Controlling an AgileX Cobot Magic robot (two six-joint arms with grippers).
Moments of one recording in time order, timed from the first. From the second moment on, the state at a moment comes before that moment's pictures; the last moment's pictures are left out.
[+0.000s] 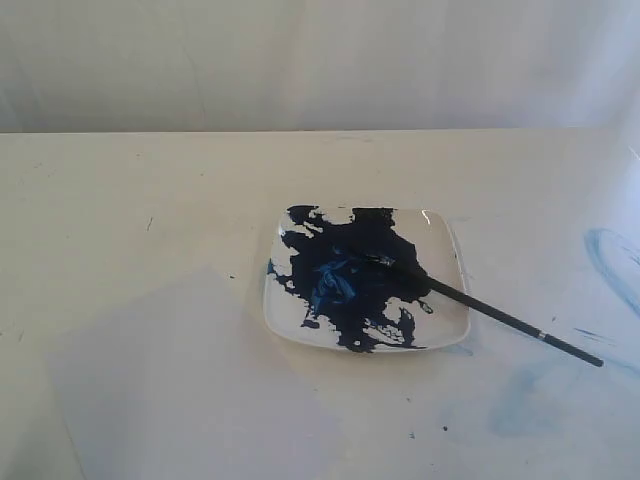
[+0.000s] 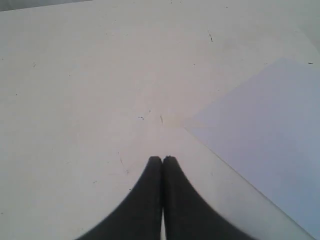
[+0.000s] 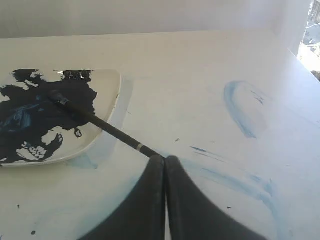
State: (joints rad) left arm -0.01 0.00 0.02 -0.07 0.43 0.15; right arm 0.16 0.01 0.00 0.15 0.37 -0.12
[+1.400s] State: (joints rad) left arm -0.01 0.00 0.02 -0.07 0.43 0.15; right arm 0.16 0.05 0.00 0.40 0.15 0.50
